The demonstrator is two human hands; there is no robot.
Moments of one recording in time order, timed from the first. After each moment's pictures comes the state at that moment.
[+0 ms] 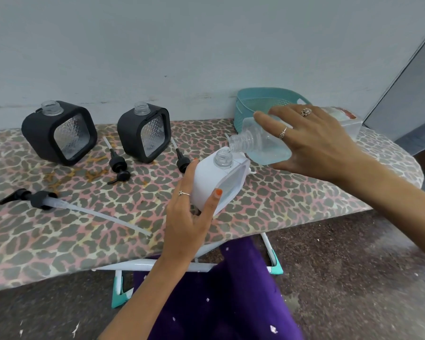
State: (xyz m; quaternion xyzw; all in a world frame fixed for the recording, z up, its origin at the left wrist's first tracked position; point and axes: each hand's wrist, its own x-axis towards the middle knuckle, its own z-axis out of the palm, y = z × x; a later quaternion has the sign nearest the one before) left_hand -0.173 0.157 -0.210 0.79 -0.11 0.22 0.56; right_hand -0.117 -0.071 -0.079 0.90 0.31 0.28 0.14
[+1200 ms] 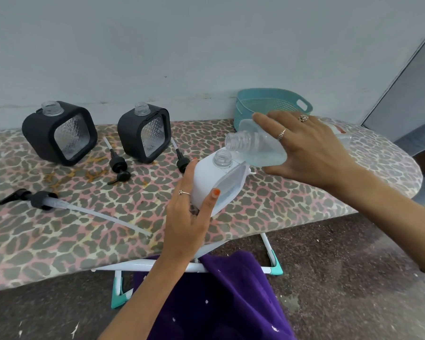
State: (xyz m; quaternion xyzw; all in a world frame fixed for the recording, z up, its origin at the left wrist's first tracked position) left_hand -0.173 0.158 -0.209 0.78 -0.11 0.20 0.58; right_hand -0.123 -0.062 -0.087 0.91 0.29 0.28 0.07
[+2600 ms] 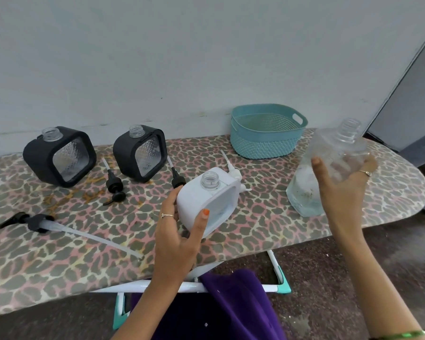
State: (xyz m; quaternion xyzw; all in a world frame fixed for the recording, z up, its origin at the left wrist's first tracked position) left_hand -0.176 0.155 -0.205 0.76 -0.06 0.19 0.62; right_hand -0.134 -0.117 -0.158 0.76 -0.13 0.36 -0.52
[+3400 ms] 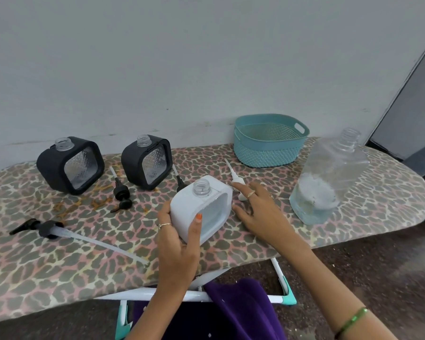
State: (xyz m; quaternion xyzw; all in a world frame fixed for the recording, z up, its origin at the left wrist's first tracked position) left_hand -0.179 0.153 -0.202 0.74 -0.02 0.23 0.63; right_hand -0.113 -0.033 -0.200 0.96 0.10 0.06 -0.26
